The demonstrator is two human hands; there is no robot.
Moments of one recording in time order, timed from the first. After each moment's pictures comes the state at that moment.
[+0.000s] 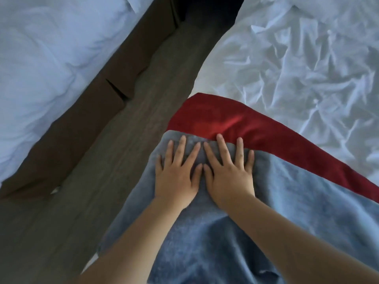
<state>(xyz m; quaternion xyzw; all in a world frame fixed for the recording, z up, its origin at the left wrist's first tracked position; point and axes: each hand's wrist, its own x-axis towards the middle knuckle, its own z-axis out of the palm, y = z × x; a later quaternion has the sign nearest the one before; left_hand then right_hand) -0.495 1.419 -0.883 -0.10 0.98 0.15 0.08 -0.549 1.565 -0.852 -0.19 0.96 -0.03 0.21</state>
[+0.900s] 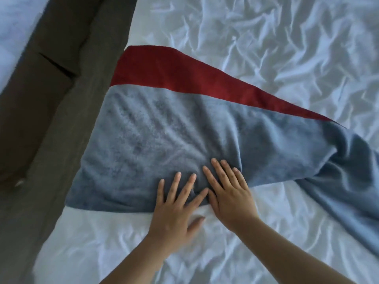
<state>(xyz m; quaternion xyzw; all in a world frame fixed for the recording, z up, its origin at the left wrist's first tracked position) -0.292 1.556 -0.854 0.17 0.97 0.11 0.14 -0.348 1.755 -0.847 -0.19 0.96 -0.03 0.18</state>
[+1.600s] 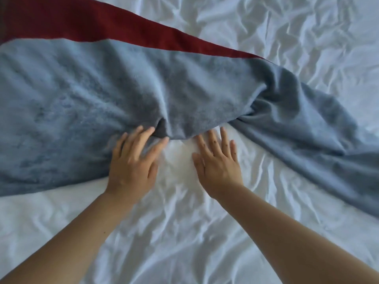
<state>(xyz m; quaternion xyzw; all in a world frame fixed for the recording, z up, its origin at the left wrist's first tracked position) -0.312 1.633 -0.868 0.21 0.96 0.18 -0.08 -0.294 1.863 -0.844 0.00 0.98 -0.09 0.20</state>
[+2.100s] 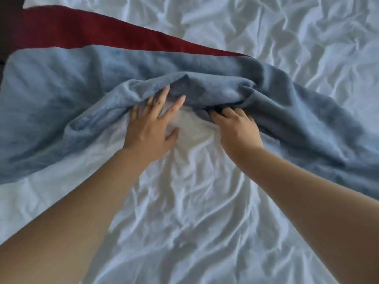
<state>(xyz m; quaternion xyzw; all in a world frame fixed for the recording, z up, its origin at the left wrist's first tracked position) -0.391 1.731 -0.847 0.19 0.98 0.06 0.04 -0.379 1.971 -0.837 -0.09 0.99 -0.10 0.04</state>
